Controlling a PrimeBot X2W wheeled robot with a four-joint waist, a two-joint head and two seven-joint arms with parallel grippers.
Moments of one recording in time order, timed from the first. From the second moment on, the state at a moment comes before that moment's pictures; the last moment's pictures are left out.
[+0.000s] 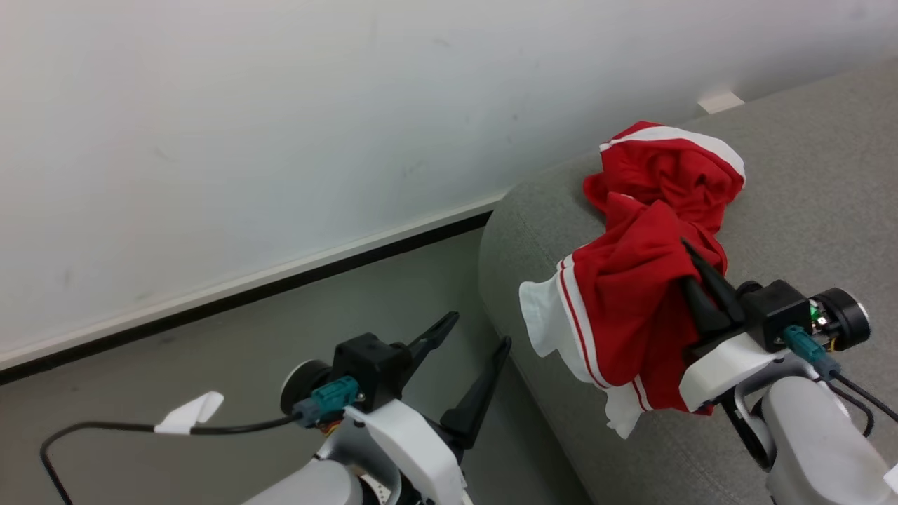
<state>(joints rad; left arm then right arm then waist) -0.53 0.41 -0.95 -0.06 -0.72 0.32 -0.08 -0.55 -0.15 0.32 0.57 0.16 0.13 -0.26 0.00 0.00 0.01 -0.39</state>
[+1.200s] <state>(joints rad) -0.90 0.45 -0.95 -0.18 -0.59 0.22 0.03 -0.95 -0.25 -0.64 0.65 -0.17 0.13 -0.09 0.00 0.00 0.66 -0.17</state>
